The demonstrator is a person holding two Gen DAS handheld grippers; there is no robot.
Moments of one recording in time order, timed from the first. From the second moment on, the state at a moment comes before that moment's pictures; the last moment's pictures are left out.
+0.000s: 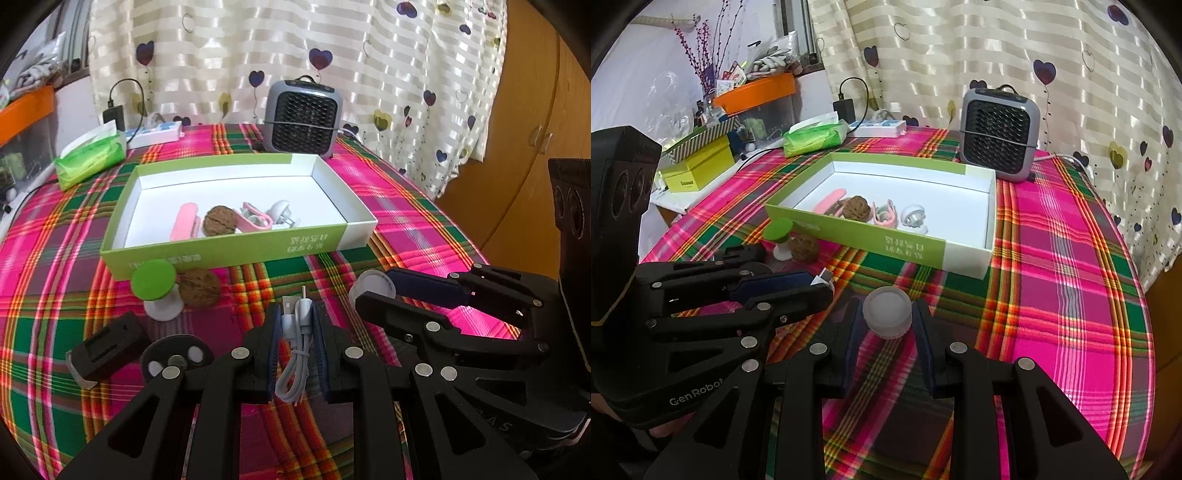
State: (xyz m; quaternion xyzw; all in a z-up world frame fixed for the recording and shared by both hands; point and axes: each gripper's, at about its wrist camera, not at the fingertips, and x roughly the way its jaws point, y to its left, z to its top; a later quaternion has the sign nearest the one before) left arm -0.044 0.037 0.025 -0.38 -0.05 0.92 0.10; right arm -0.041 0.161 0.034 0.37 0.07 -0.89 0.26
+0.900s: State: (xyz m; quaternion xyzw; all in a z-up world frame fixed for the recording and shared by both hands) left arm -0.047 0.019 0.041 -0.36 -0.04 0.93 0.09; right arm -0.046 0.137 0.049 0.35 0.09 -0.89 0.27
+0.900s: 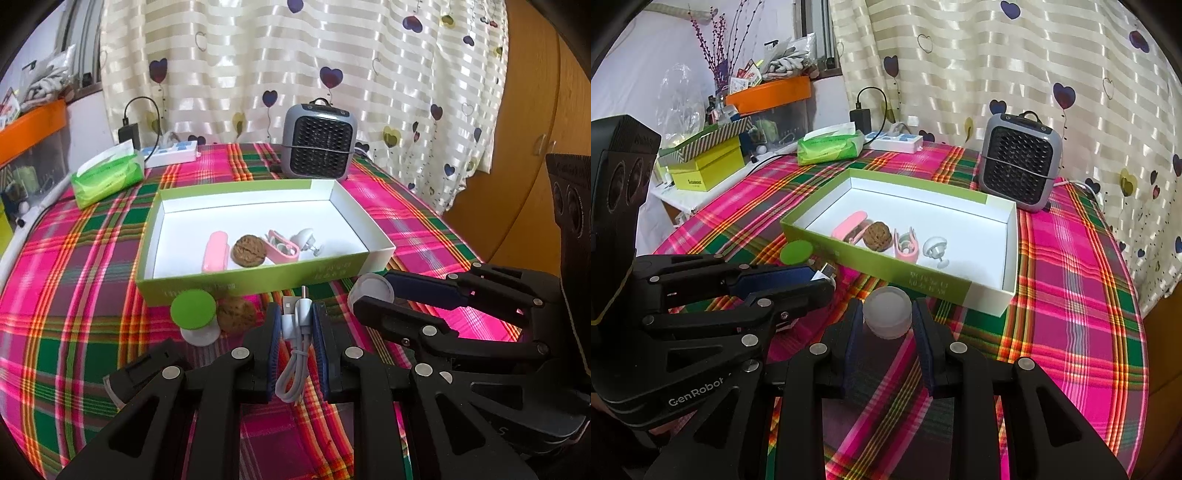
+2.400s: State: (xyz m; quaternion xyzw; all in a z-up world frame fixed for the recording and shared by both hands) left arm -0.104 -0.017 0.054 -0.35 -0.03 0.94 0.04; right arm -0.106 0.138 0.054 0.35 0.09 -0.90 0.26
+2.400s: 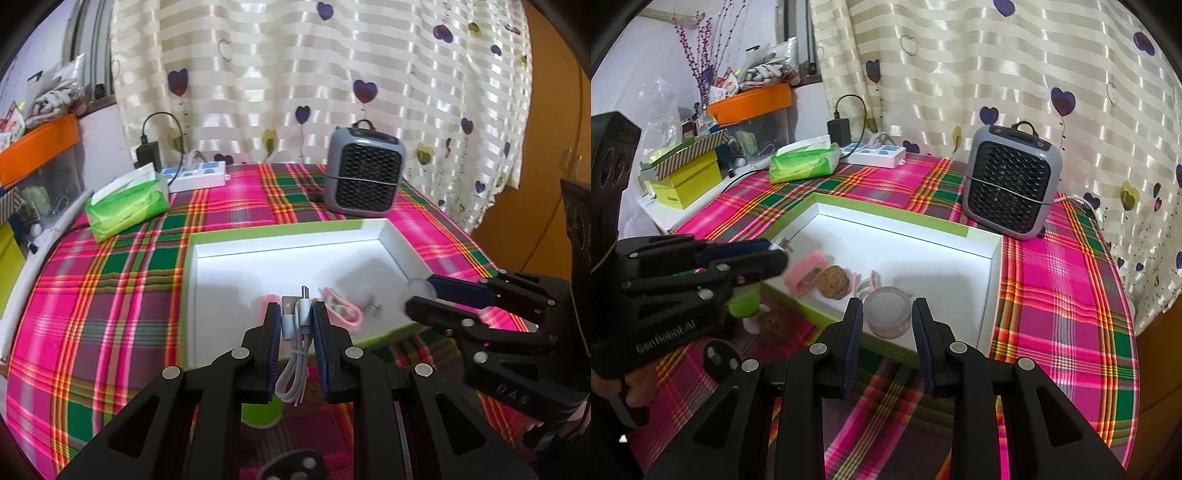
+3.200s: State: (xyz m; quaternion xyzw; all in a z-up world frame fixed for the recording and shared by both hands) left arm -0.139 -0.043 0.025 -0.38 -0.04 0.92 0.00; right arm -0.151 0.146 0.024 0.40 0.07 -0.88 0.24
